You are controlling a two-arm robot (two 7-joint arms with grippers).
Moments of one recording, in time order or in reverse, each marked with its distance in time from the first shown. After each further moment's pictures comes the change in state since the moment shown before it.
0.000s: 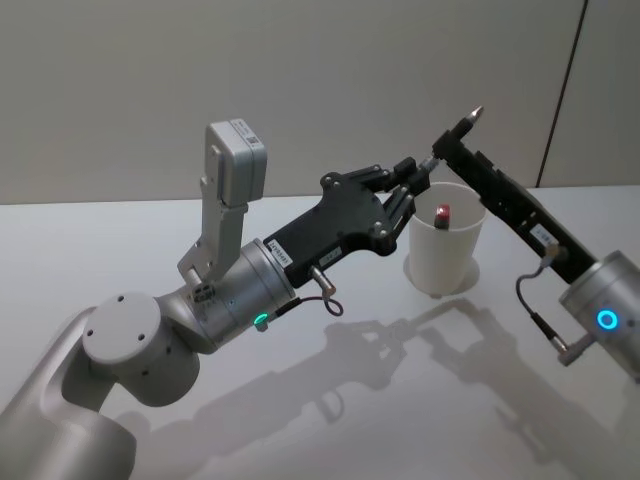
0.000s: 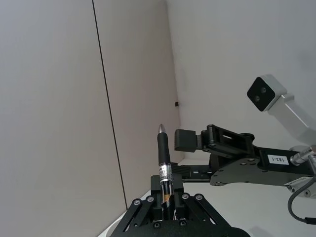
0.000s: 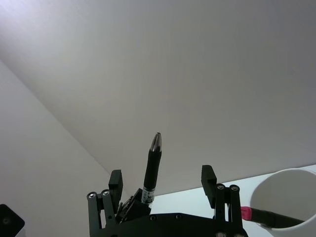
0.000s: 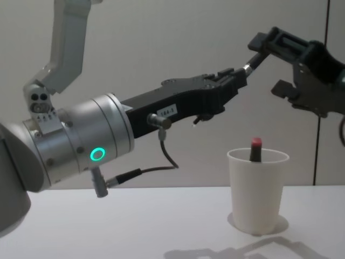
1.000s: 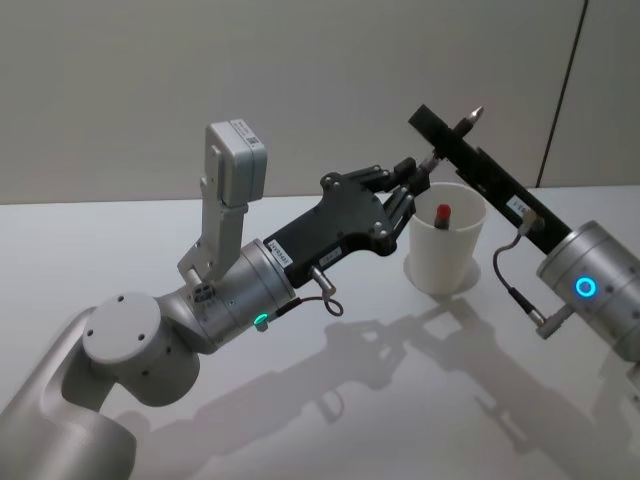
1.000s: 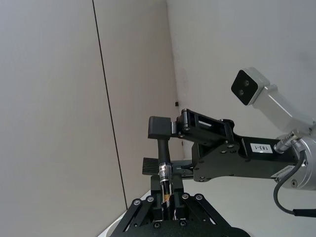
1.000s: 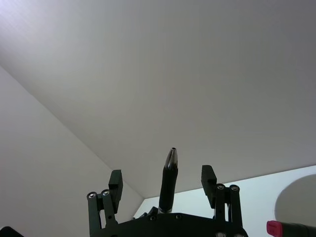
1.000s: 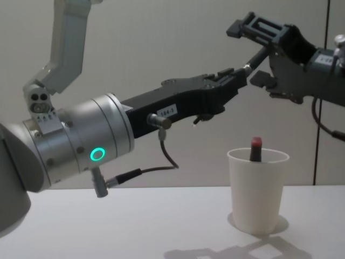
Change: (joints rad) left arm 0.000 0.000 0.000 0.000 0.000 0.000 0.000; right arm 0.074 -0.036 -0.025 0.011 0.051 0.068 -0.078
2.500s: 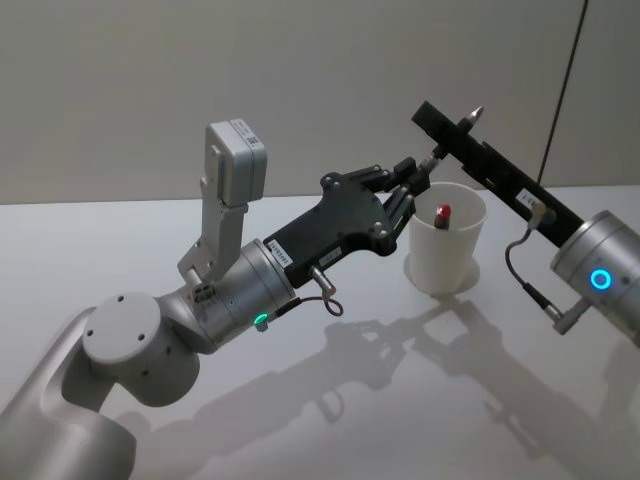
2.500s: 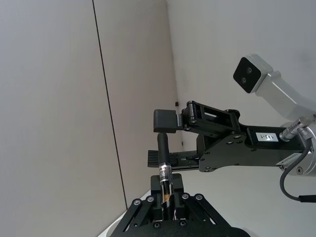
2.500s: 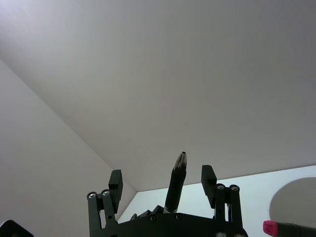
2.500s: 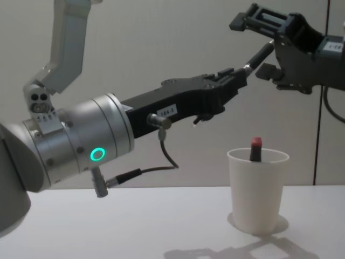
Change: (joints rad) left arm 0.000 0.000 0.000 0.000 0.000 0.000 0.000; right arm 0.012 0.062 -0.009 -0.056 0.018 0.035 -0.060
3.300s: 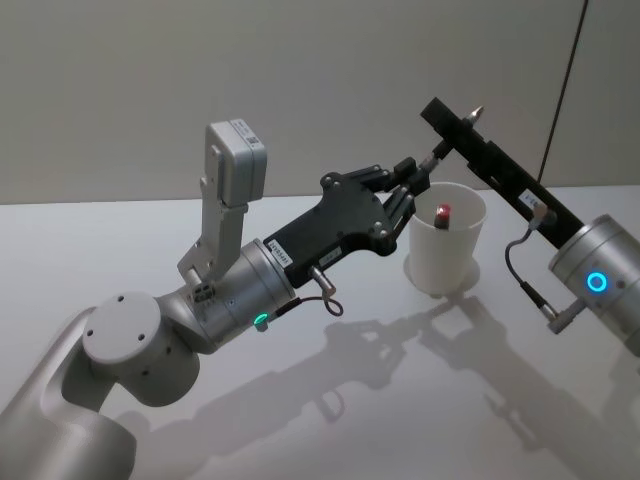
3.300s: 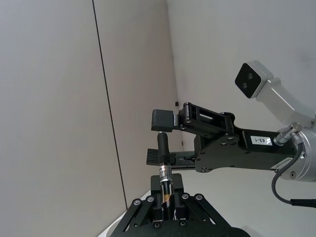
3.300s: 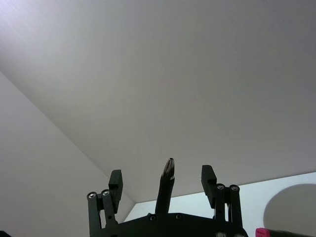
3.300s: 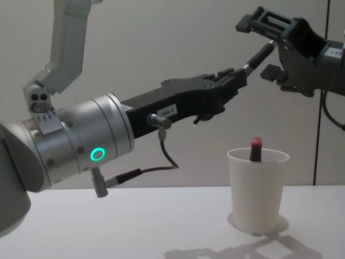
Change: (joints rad) left arm 0.000 0.000 0.000 0.000 0.000 0.000 0.000; right arm -0.002 -0.003 -0.014 0.033 -0.001 -0.082 0.019
